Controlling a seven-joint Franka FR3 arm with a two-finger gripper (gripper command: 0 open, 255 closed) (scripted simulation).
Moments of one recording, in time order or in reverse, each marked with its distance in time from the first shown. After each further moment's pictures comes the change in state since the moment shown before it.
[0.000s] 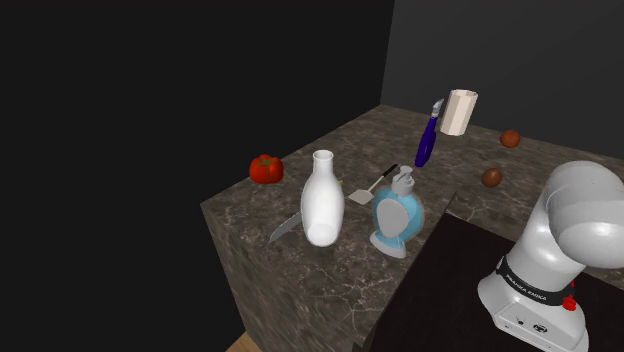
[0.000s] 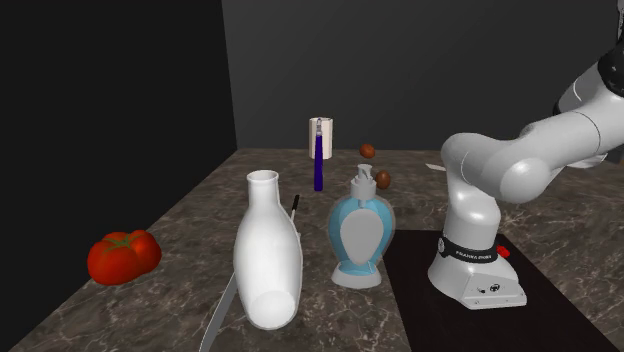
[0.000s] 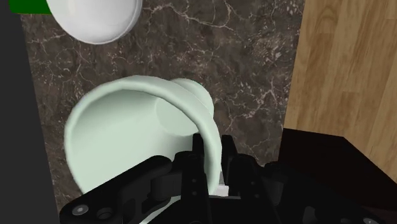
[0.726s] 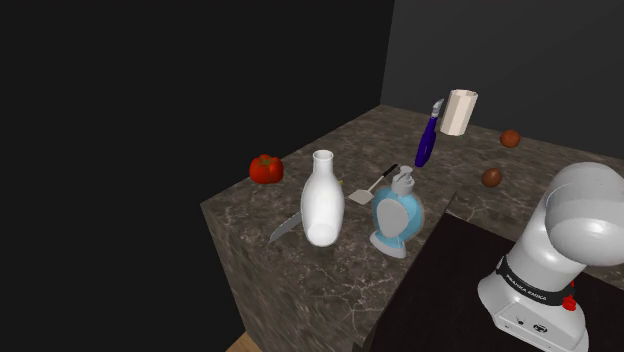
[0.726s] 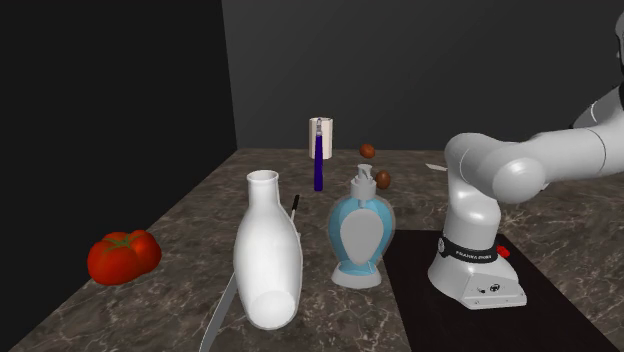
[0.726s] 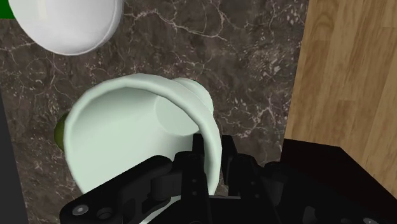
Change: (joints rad) arm -0.112 -0.183 -0.002 -0.264 -0.003 0.030 0.059
